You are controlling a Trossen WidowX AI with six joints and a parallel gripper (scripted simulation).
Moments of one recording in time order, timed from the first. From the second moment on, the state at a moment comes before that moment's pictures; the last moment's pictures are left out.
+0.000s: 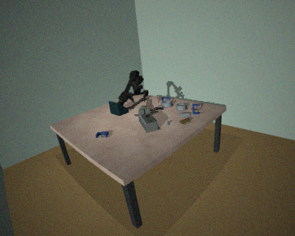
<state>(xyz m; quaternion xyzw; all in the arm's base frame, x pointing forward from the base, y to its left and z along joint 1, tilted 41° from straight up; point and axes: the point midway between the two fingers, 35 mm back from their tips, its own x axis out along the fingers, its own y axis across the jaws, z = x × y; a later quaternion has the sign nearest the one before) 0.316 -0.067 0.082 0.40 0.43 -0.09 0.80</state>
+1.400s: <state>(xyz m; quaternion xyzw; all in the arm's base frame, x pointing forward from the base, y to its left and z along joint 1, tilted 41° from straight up) 0.405 -0.146 0.073 0.37 0.44 0.05 0.82</state>
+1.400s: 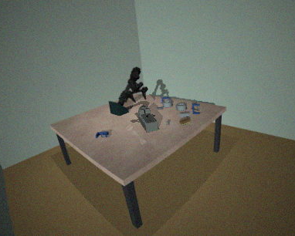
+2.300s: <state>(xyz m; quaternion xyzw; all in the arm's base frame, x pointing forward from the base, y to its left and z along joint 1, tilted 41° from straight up) 0.408 -0.115 0.037 0.37 0.44 0.06 0.81</state>
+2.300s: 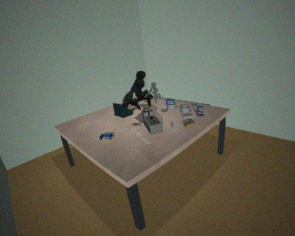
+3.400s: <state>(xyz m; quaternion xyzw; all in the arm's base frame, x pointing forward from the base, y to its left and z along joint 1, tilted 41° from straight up) 0.347 -0.108 0.113 0.38 0.44 -0.03 0.81</state>
